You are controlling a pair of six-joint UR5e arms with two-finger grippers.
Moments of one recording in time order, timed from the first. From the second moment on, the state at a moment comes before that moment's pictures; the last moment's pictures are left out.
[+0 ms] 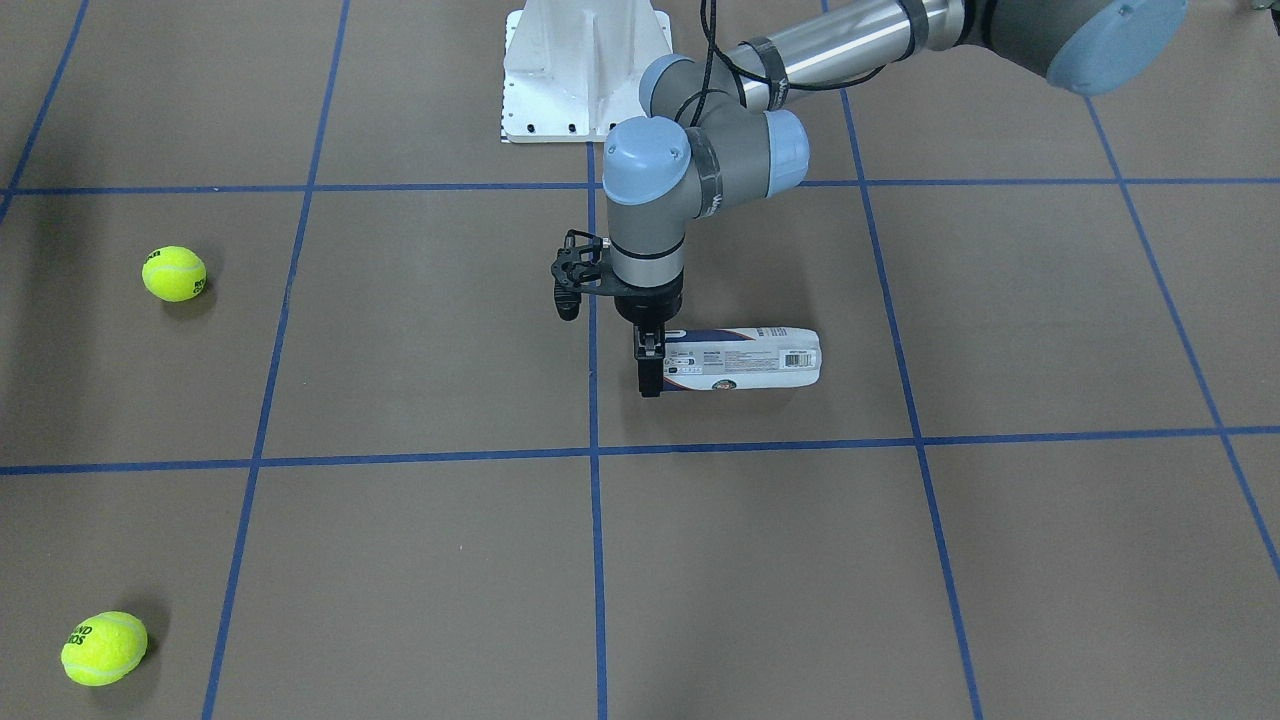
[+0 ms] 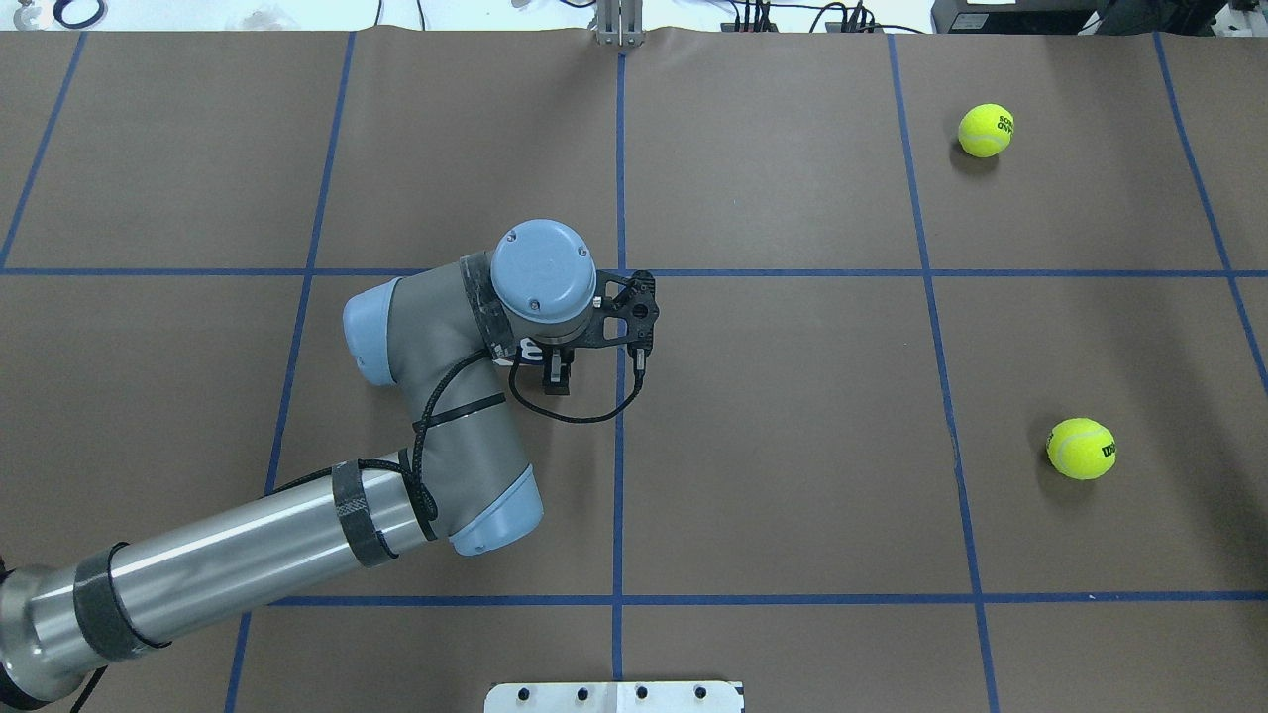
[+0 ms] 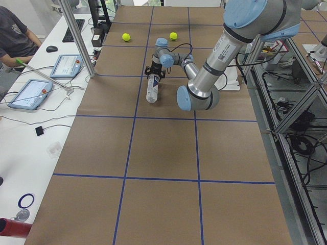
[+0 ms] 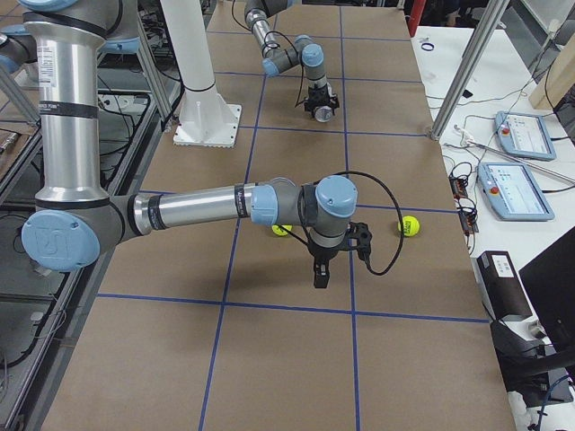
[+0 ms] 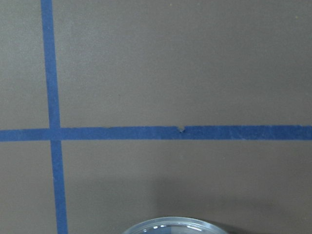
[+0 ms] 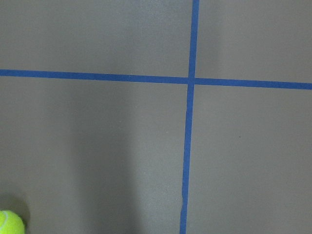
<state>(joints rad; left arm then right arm) -0.50 -2.40 -1.39 -1.71 -1.68 0.39 1.51 -1.60 1.78 -1.73 2.33 0.02</state>
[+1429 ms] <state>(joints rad) -0.55 -2.39 -1.50 -1.80 -1.68 0.34 1.51 -1.60 1.78 -1.73 2.33 0.02</state>
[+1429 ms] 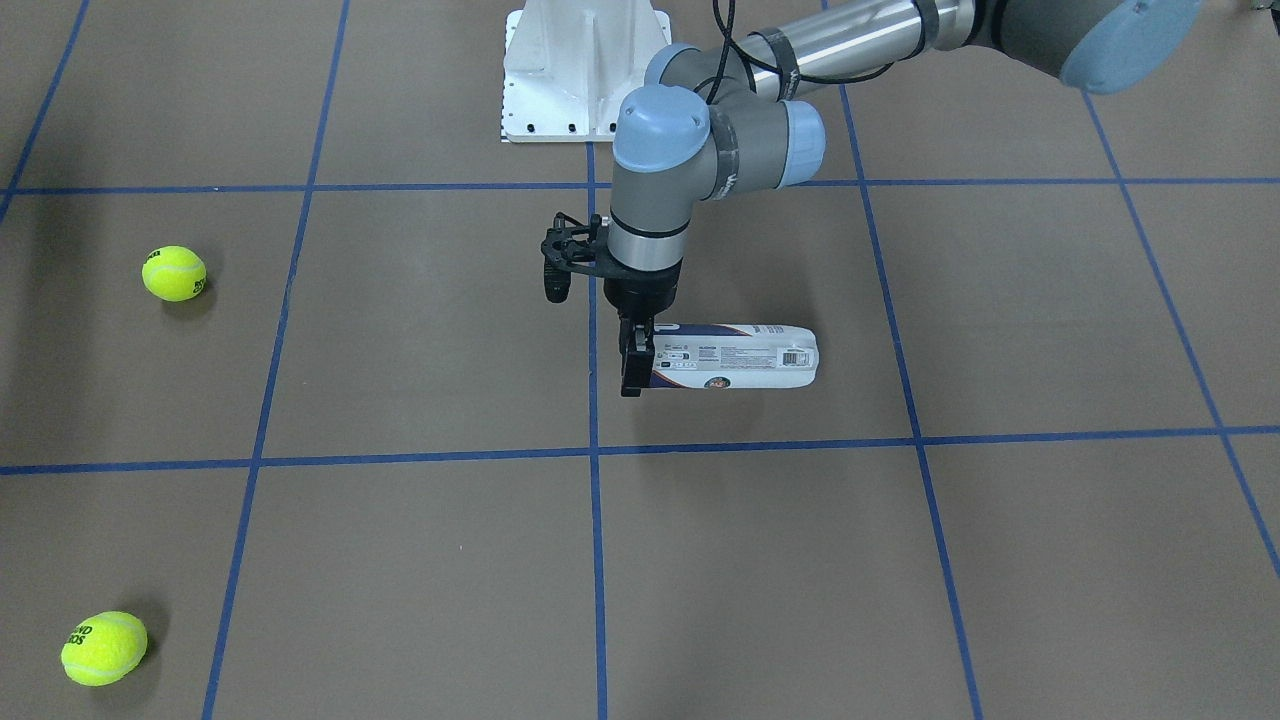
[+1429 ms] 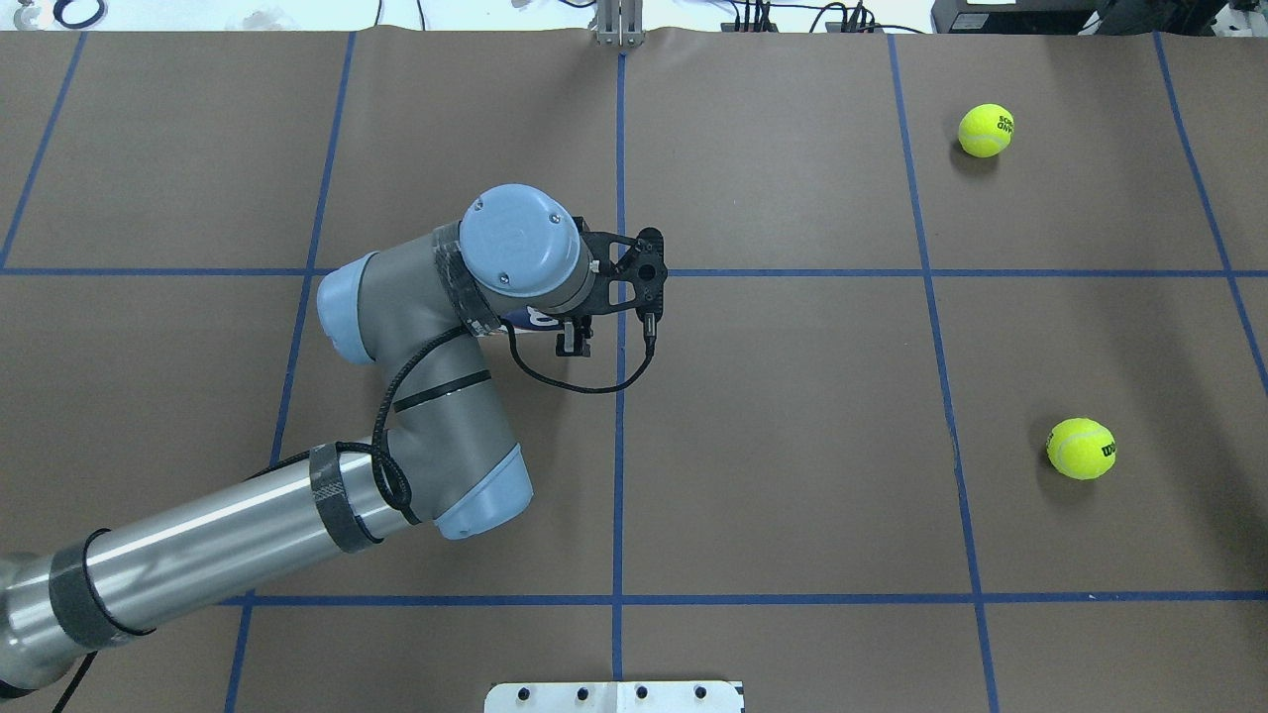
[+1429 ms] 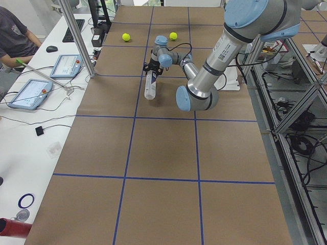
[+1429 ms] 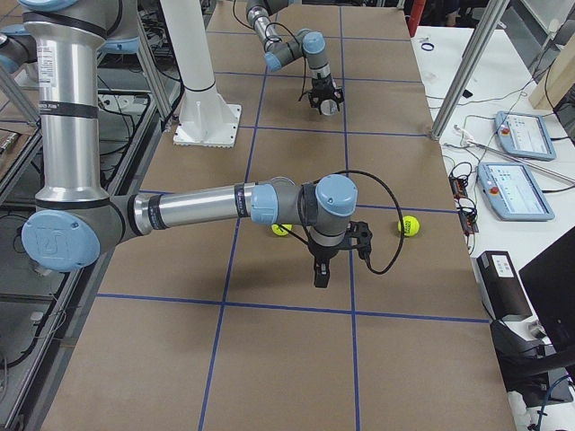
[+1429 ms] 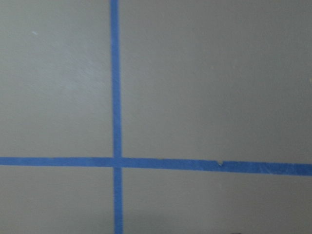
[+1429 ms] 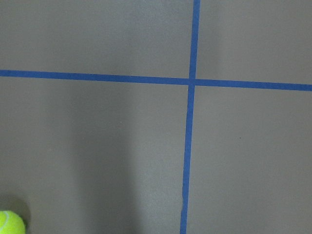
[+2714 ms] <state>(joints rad) -0.56 -2.23 -1.42 -3.13 -1.49 -0.35 1.30 -1.56 1.92 -1.61 2.39 0.30</state>
